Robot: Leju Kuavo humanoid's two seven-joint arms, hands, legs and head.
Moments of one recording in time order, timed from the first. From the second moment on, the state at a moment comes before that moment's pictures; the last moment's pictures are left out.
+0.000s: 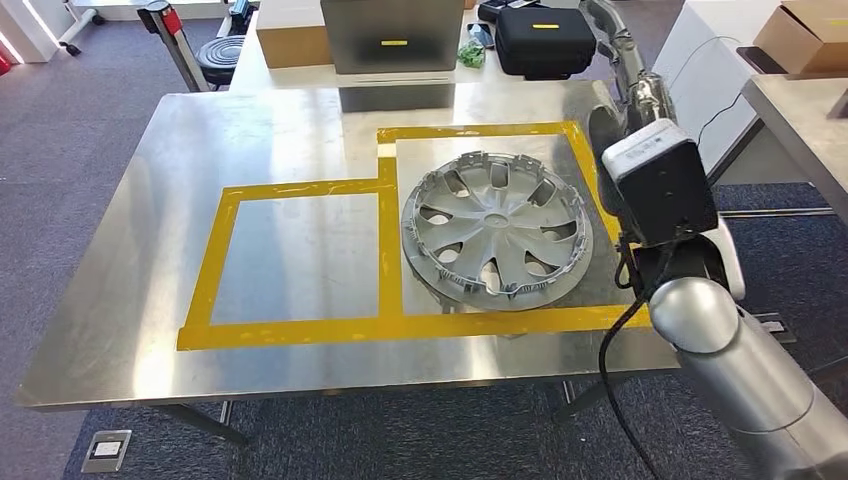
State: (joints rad) left arm -0.13 -0.03 -1.18 -0.23 0.37 0.21 0.11; right arm -0.79 -0.32 0.83 -1.62 -0.09 -0.42 0.11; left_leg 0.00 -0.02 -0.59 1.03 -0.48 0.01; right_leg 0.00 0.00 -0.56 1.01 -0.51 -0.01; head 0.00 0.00
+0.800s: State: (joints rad) left arm -0.11 -0.01 -1.14 -0.23 0.39 0.22 0.10; right arm -0.58 -0.49 0.73 -1.95 -0.08 -0.41 0.10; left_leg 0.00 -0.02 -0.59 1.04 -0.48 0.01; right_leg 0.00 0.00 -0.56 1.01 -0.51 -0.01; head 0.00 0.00
